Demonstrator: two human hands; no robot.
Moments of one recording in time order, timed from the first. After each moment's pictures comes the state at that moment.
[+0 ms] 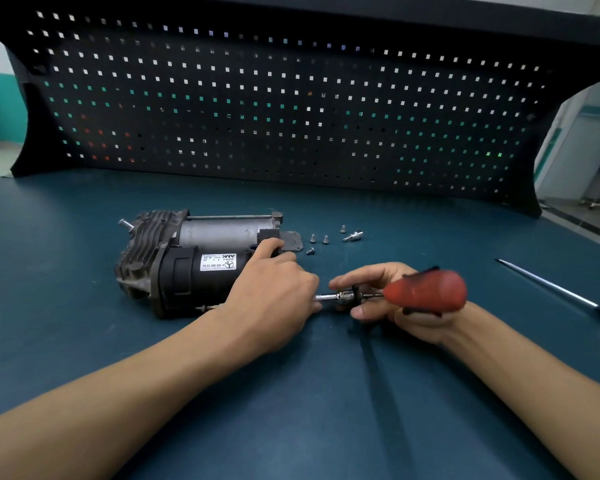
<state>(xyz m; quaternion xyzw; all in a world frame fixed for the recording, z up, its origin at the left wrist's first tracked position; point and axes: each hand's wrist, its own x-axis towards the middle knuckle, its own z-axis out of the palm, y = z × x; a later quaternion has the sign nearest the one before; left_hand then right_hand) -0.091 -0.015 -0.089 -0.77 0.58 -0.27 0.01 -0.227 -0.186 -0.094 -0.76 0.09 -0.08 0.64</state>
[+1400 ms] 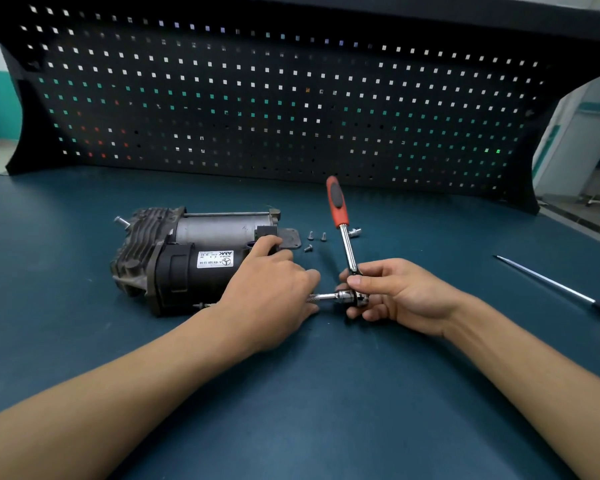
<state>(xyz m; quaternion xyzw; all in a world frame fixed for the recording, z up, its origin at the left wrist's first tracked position) -0.092 -0.009 -0.088 -0.76 0.59 -0.27 0.01 -0.227 -0.182 -0.082 -0.68 0.16 -0.06 0.71</state>
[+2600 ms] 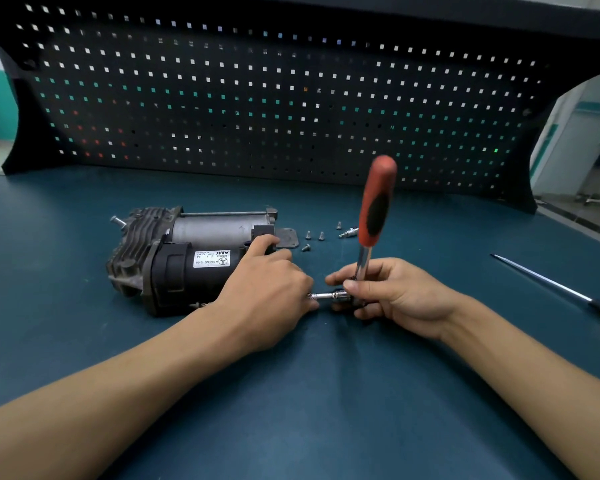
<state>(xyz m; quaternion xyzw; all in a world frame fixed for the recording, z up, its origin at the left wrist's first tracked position) -0.090 -0.012 -0.087 -0.77 0.59 -0.25 0.01 -0.231 -0.177 -0.084 -0.73 0.11 -0.09 0.67</state>
